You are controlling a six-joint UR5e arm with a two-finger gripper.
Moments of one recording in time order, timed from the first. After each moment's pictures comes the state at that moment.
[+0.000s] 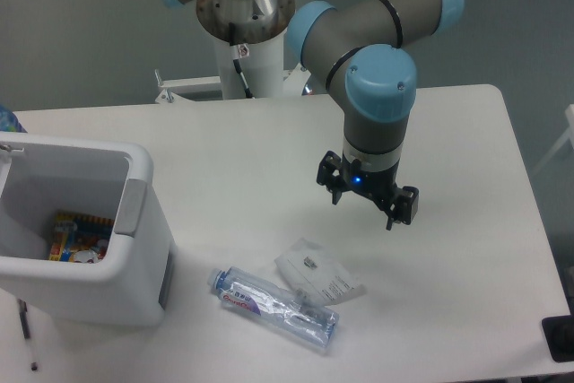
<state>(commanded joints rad) 2.51 -1.91 -1.53 -1.15 1.56 1.07</state>
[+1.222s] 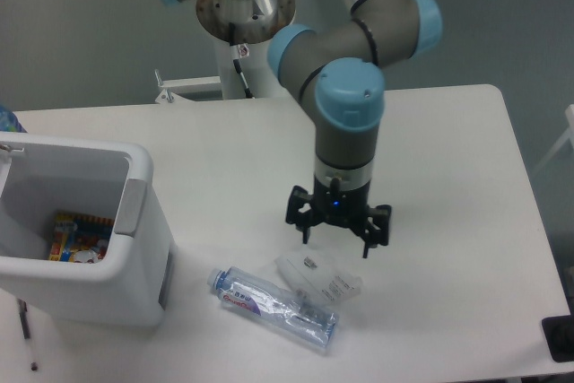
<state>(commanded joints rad) 2.40 -1.93 -1.65 -0.92 1.46 0.73</state>
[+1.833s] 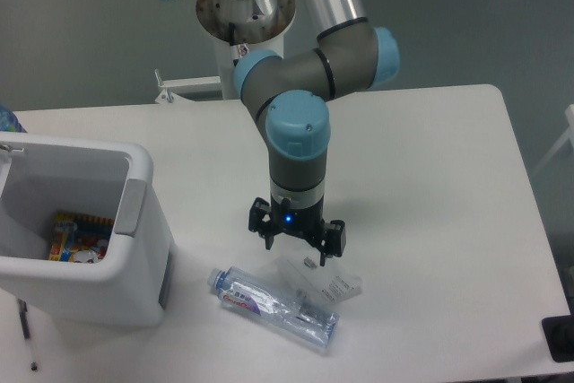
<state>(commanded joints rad) 2.35 -1.98 -1.73 -0.81 1.52 0.81</state>
